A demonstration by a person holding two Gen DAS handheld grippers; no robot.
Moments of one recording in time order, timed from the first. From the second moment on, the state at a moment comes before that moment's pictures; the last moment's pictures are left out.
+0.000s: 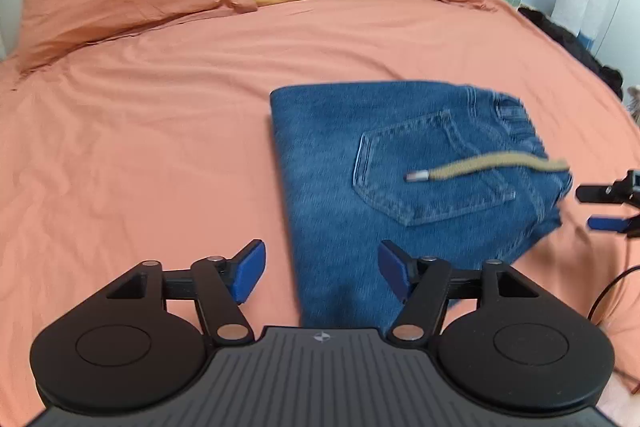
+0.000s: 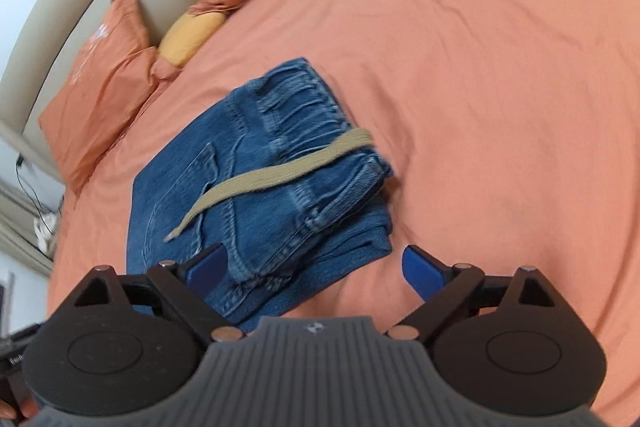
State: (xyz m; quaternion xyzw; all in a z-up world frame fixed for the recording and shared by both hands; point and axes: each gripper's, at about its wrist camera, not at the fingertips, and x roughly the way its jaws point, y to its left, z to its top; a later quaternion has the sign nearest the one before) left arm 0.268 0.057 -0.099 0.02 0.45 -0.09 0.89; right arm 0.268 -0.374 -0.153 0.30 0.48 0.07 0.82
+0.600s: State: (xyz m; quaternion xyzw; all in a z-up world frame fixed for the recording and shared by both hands) left arm 0.363 0.114 -0.175 -0.13 0.49 -0.12 0.85; right arm 0.311 -0.409 -0.218 0.42 0.48 0.11 0.76
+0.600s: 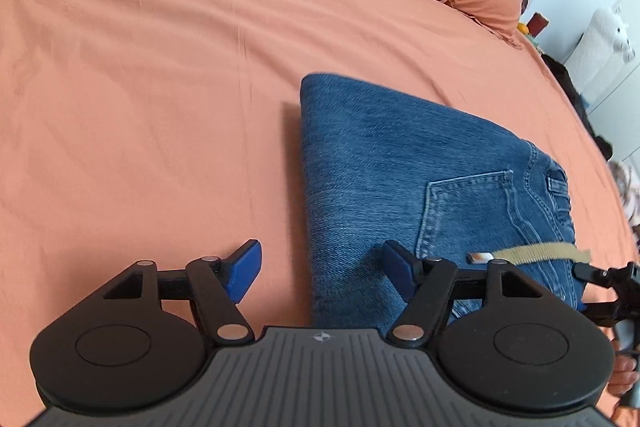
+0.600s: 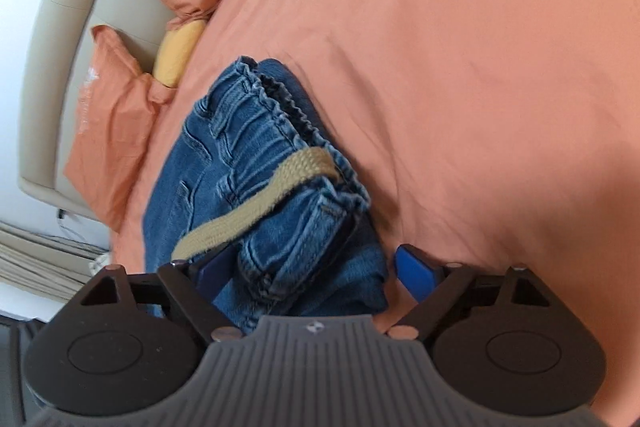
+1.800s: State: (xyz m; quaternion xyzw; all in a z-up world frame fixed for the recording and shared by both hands) left arm 0.316 0.127 -0.046 -0.08 0.43 -0.10 0.90; right arm 0.288 -0.331 -0.089 0.33 0.41 0.23 0.82
